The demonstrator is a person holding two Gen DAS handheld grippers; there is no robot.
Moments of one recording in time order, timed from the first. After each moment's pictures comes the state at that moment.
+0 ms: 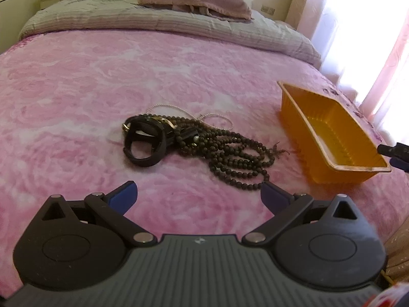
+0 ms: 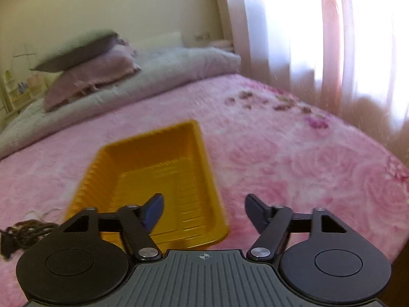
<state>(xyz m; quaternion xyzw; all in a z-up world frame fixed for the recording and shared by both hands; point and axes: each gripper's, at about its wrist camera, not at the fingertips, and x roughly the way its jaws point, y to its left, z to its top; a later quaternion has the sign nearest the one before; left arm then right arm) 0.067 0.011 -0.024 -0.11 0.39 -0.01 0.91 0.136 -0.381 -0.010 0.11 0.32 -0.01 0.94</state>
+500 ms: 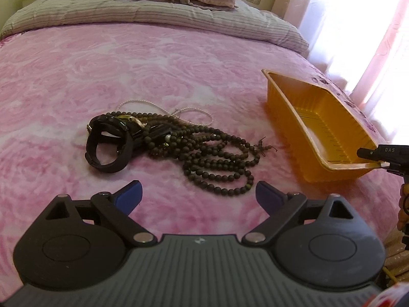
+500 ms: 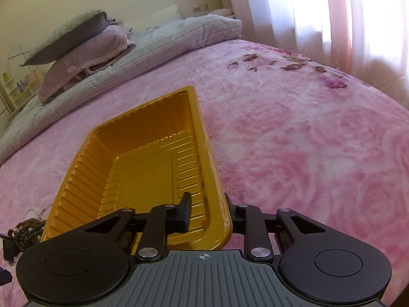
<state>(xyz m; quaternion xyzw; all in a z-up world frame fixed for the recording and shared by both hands) 0.095 -0.010 -0.040 -0.10 0.40 -0.04 0.91 0.171 -0.396 -0.047 0.17 0.38 0.02 0.91</state>
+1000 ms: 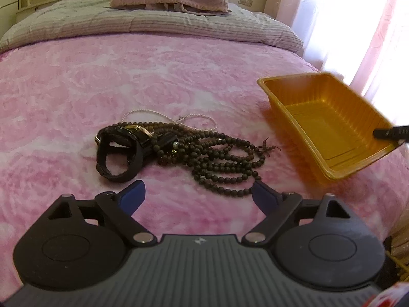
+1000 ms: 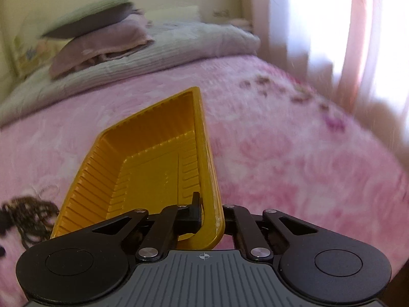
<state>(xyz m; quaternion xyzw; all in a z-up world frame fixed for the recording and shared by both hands) 0.090 0.000 -0.035 -0.07 0.39 -0.05 0.92 0.162 -0.369 0.001 0.04 0.38 0.03 0.92</state>
